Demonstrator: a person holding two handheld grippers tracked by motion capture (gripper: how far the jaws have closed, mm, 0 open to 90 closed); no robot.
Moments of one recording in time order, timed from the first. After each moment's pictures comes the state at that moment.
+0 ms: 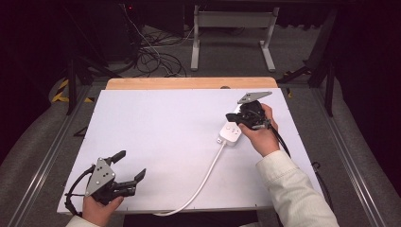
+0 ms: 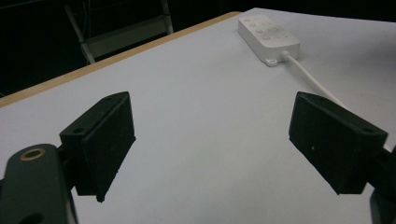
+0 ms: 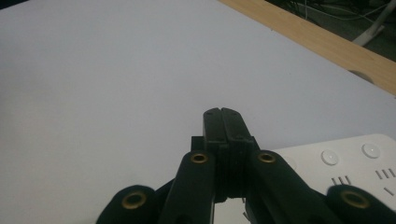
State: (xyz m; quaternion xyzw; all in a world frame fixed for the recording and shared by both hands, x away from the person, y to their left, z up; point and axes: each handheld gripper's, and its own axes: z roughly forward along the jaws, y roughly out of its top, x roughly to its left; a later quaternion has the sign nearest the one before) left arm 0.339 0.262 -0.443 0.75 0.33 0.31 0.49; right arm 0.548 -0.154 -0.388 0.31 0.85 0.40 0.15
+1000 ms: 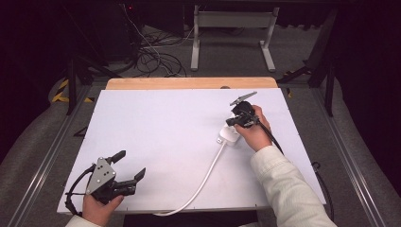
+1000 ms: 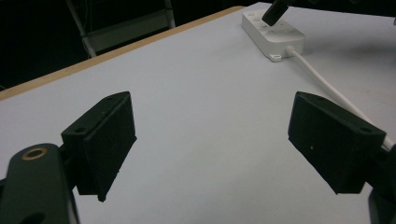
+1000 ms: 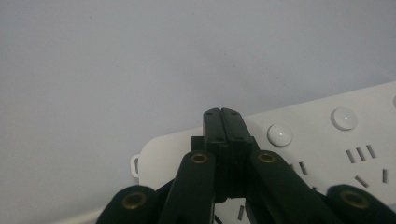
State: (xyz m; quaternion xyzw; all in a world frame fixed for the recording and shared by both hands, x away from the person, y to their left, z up) left arm 0.342 0.262 -0.444 0.75 0.34 0.30 0.48; right arm 0.586 -0.146 -0.432 0.35 0.88 0.31 0.12
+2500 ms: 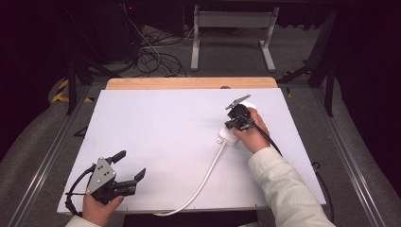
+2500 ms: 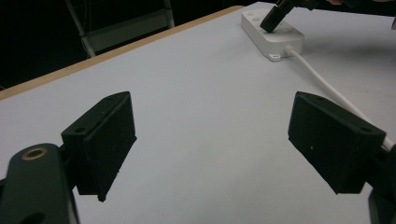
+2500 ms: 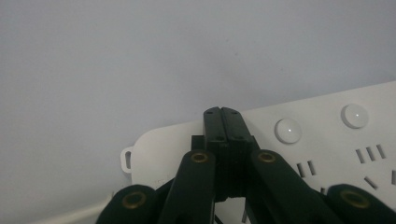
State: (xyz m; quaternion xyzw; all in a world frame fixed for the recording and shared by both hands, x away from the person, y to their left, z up) left arm 0.341 0.262 -0.444 0.75 0.34 0.30 0.48; right arm 0.583 -0.136 -0.440 0.34 0.89 0.27 0.14
